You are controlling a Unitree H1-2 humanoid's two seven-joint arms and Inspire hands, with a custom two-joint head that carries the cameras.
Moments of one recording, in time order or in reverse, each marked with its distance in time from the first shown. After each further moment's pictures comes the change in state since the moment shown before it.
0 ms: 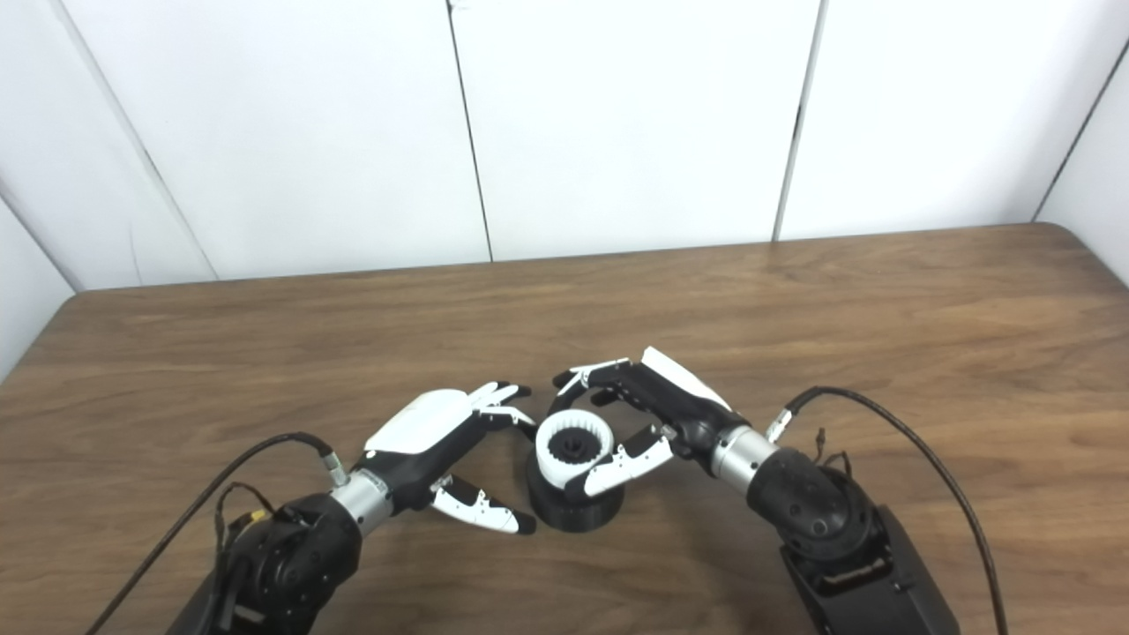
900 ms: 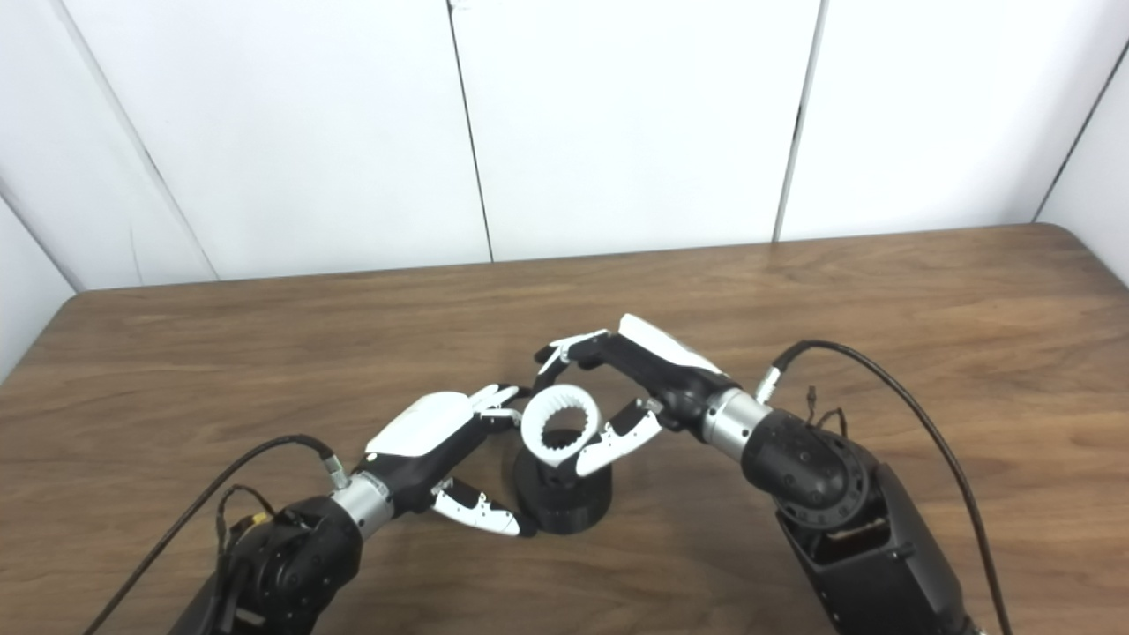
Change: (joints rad) left arm 0.005 -0.001 -0.006 0.003 0.003 -0.004 0.008; right arm -0.071 -0.024 0.017 -0.066 -0.092 0.000 0.063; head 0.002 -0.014
